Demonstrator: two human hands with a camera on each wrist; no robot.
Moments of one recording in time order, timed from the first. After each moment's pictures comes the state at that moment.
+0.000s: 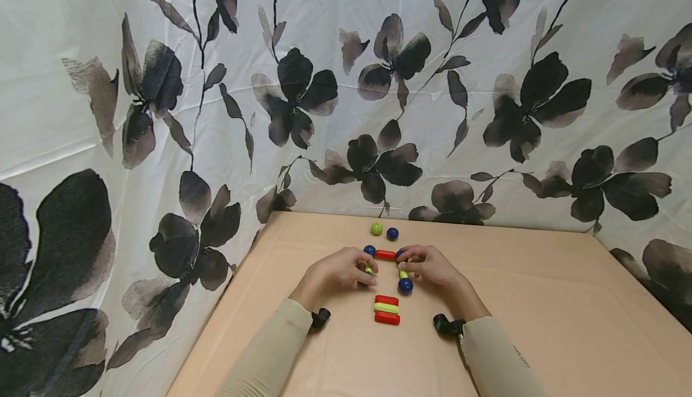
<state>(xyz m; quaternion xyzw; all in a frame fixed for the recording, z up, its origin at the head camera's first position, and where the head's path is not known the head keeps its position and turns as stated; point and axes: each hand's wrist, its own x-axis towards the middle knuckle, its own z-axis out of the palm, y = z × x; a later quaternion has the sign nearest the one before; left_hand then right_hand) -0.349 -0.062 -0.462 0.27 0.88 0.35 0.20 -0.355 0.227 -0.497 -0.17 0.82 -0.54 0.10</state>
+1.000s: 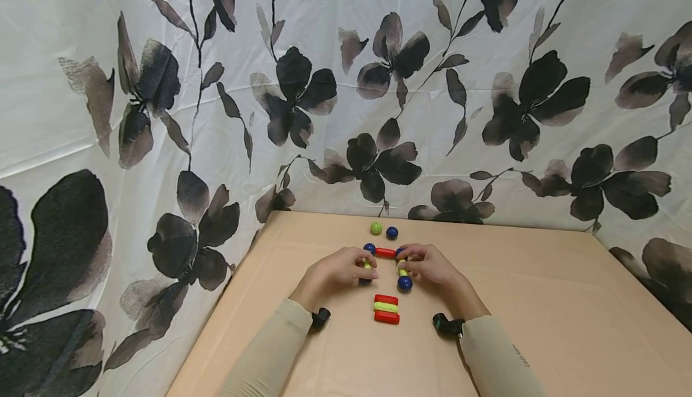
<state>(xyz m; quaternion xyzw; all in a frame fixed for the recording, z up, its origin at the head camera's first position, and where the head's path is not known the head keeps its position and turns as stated) -0.351 -0.059 -0.466 0.27 0.88 0.34 0.19 -0.356 0.226 -0.497 -0.17 0.83 -0.52 0.08</state>
